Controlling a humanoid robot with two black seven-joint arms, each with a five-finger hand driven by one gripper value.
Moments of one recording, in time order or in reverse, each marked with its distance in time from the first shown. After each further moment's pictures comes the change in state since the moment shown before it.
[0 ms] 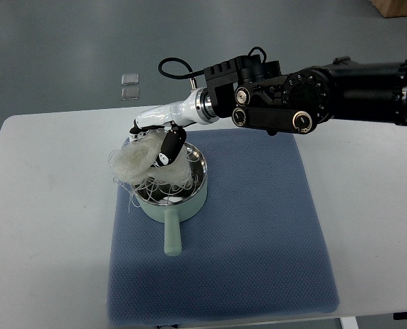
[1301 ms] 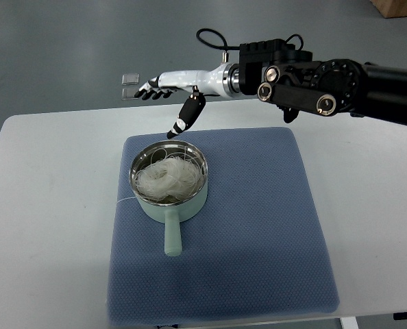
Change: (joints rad) left arm 0.000 0.000 -0.001 0.002 0.000 0.000 0.000; right arm -0.157 -0.166 0.370 -0.095 -0.015 -0.008 0.003
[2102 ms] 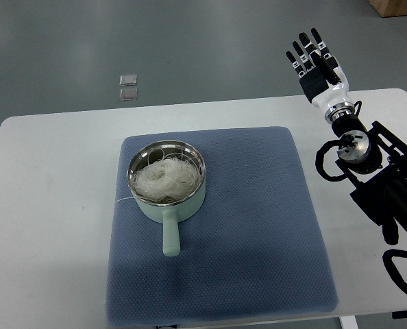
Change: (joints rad) left arm 0.000 0.000 0.007 -0.031 0.002 0.000 0.041; right arm -0.766 0.097 1.195 -0.168 0.571 0.003 0.094
